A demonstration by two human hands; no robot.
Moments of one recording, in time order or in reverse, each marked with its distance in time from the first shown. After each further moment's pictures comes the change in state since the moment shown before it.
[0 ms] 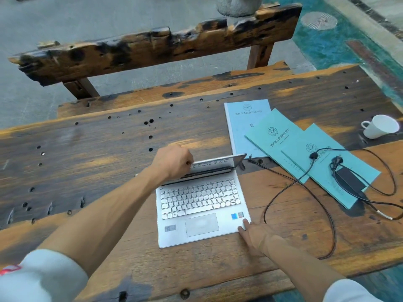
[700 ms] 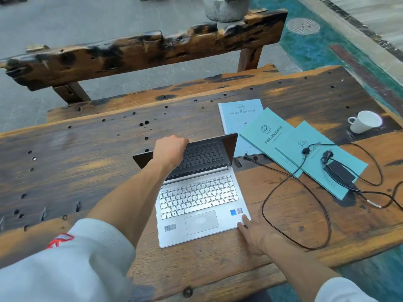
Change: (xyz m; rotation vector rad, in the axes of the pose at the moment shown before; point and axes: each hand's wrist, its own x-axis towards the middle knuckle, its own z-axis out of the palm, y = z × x) left_hand 0.020 -0.012 0.012 0.089 0.196 -0.114; right_hand -0.006 -0.014 0.008 0.121 -0.012 0.085
